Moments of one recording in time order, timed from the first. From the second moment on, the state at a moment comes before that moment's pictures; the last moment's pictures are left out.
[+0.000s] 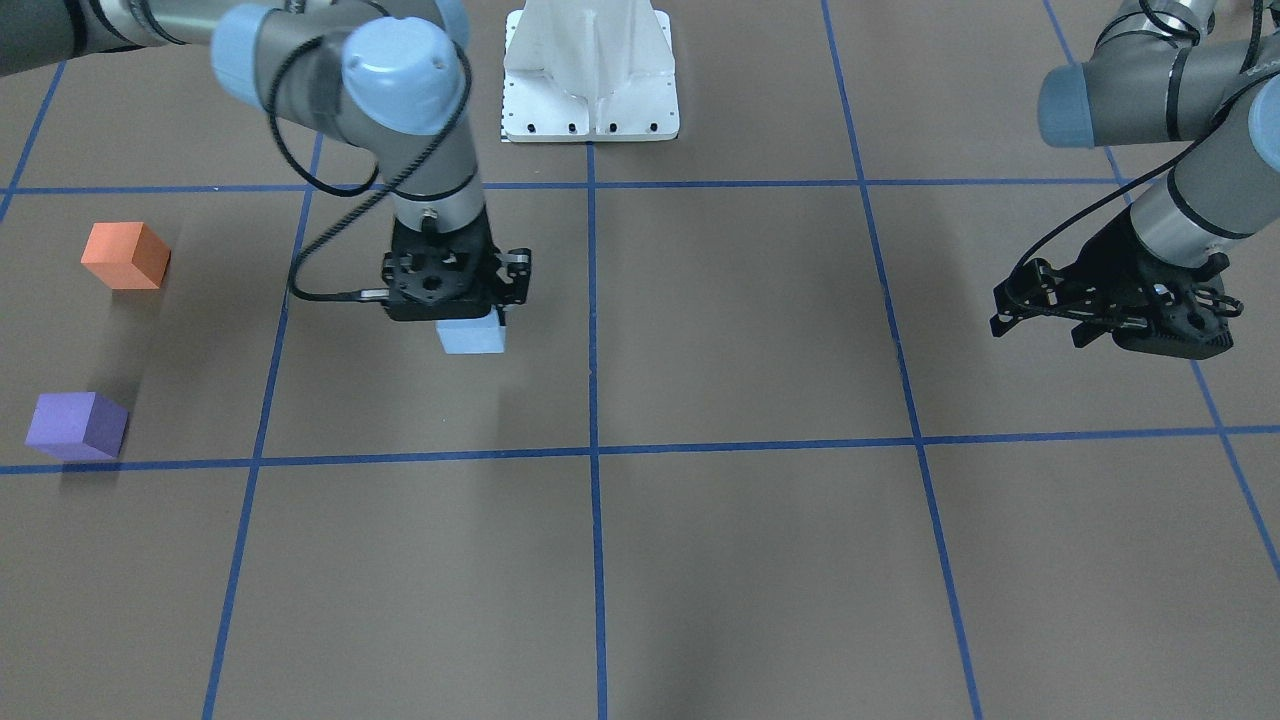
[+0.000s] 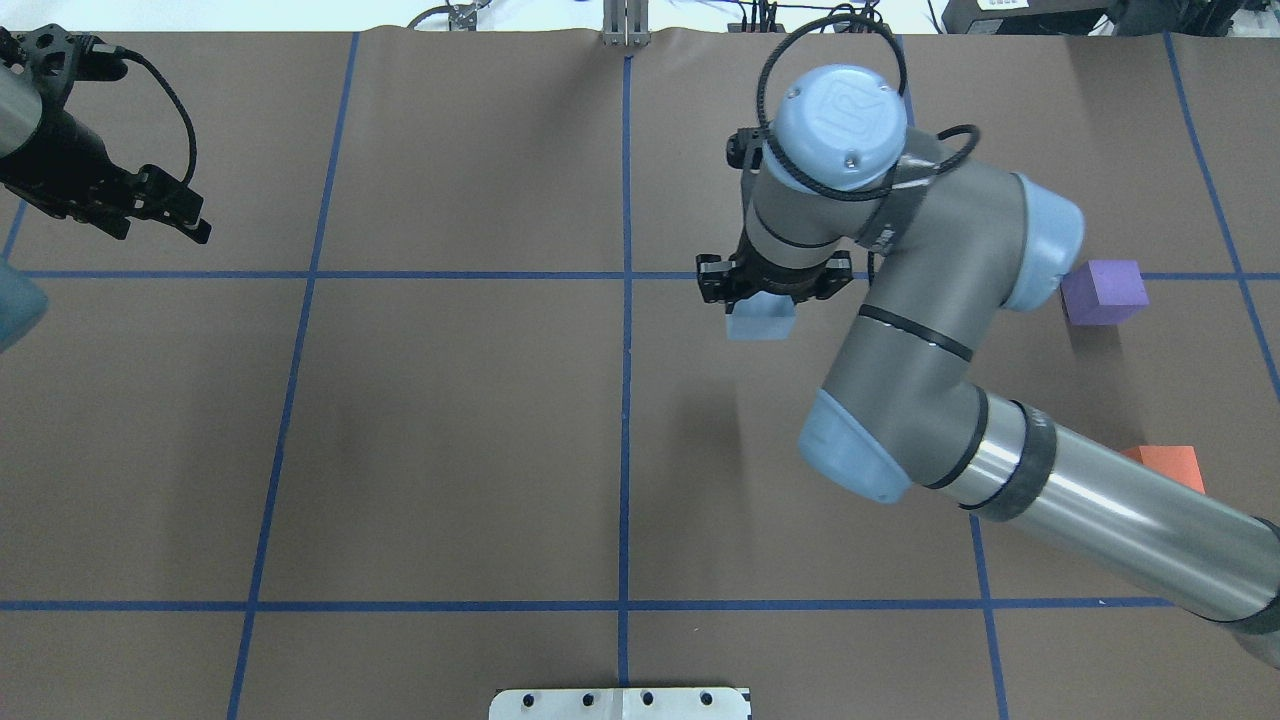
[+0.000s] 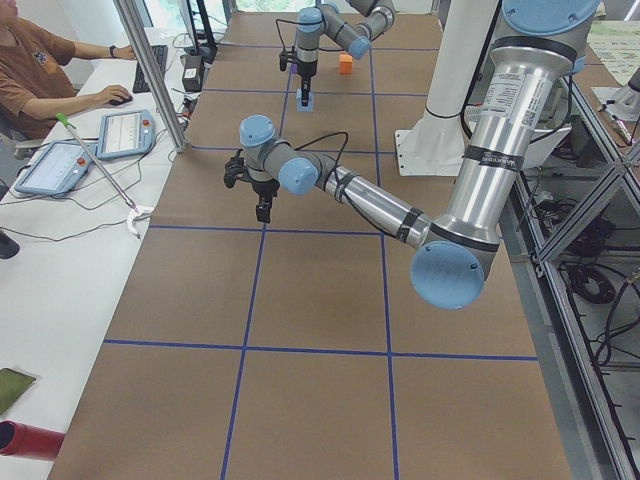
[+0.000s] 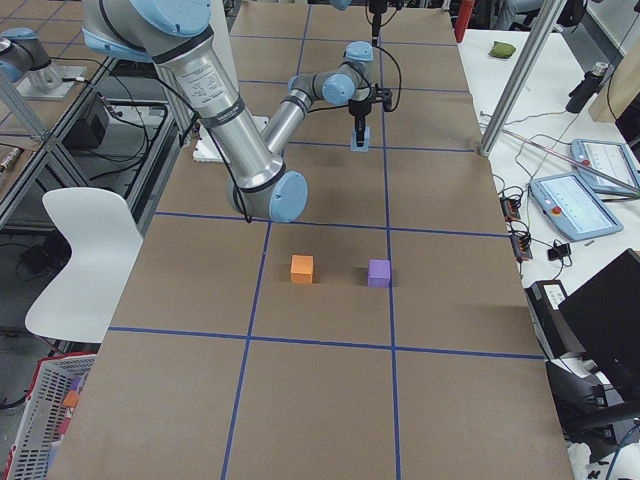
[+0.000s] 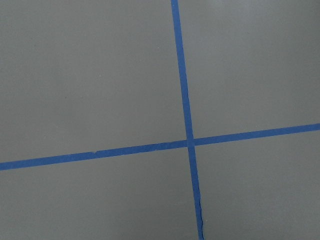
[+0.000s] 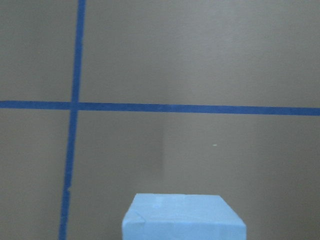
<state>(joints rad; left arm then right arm) -1.10 -1.84 -1.77 -1.69 -2.31 -0.61 0.69 -0.95 1.81 -1.75 1.93 1.03</state>
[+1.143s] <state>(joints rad) -1.10 -1.82 -1.78 -1.69 -2.31 -0.62 1.11 -1.64 1.96 -1.41 2.18 0.61</state>
